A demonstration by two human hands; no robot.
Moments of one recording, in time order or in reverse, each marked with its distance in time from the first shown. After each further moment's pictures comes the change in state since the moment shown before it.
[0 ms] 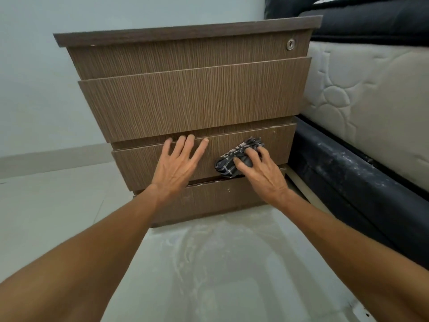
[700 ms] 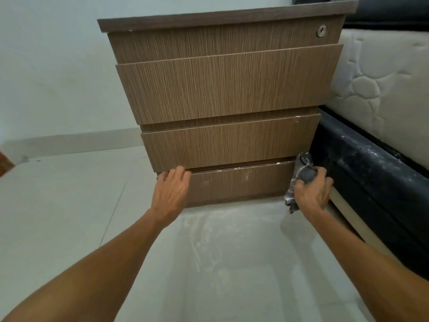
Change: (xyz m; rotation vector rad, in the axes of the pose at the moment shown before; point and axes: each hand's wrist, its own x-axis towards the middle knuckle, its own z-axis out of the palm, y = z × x) left_hand -0.108 -0.011 0.025 -0.169 -0.126 -0.225; right_hand -0.042 -0.016 -0.005 0.697 0.076 1.235
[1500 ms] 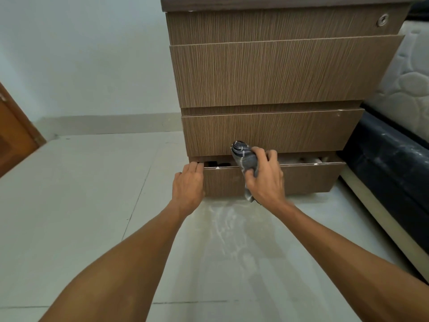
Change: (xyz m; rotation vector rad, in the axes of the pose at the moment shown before) left_hand -0.028 -0.029 0.016 -0.265 -0.109 -0.246; right_hand -0.123 -0.085 0.075 -0.100 -0.290 -0.730
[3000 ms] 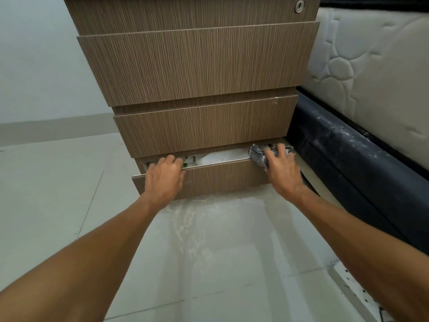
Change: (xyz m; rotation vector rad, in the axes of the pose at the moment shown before) left_hand 0.022 0.072 -0.008 0.088 0.050 0.139; right_hand 0.005 0.154 -0.091 -0.602 -0.155 0.067
